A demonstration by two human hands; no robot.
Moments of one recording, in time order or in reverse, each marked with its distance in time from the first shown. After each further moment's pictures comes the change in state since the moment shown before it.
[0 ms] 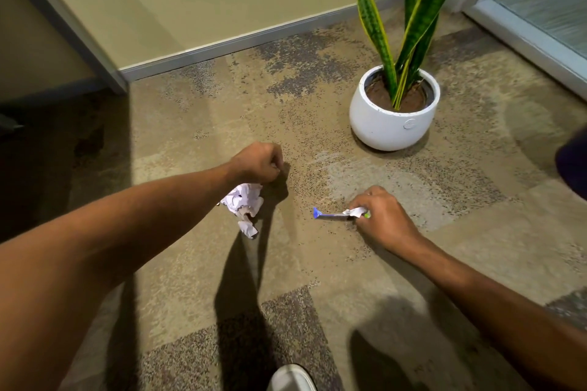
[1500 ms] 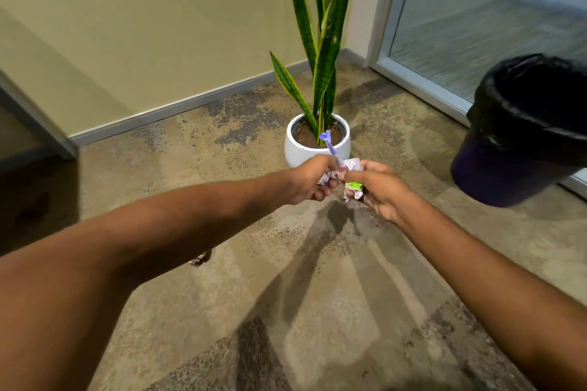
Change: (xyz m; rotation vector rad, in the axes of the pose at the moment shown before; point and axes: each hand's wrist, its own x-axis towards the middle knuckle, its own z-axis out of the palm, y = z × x) left_hand 0.016 0.257 -0.005 -1.060 -0.363 -0.120; right_hand -0.011 0.008 -0.154 1.230 0.251 0.470
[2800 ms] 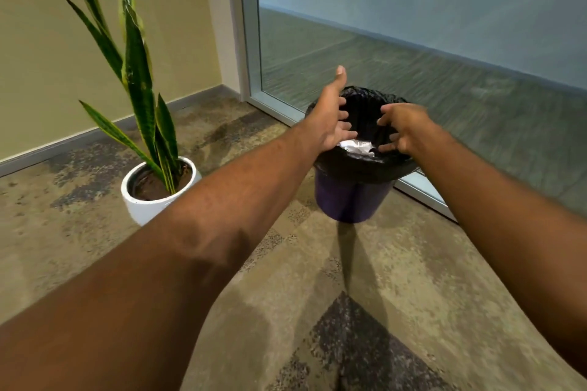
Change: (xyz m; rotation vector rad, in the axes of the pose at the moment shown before) left_hand 0.101 0.241 0.331 -0.408 -0.264 0.262; right_hand 0.019 -0.211 -0.352 -0.074 0.565 -0.123
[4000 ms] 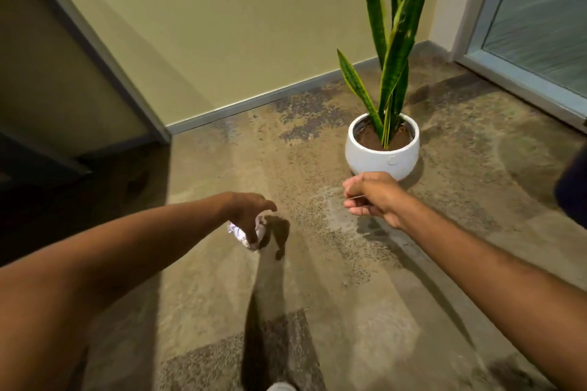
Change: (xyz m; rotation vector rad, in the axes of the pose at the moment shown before) left_hand -0.396 -0.042 -0.506 1.858 0.050 -0.678; right_hand -0.242 0.198 0.379 -0.258 -0.852 0.116
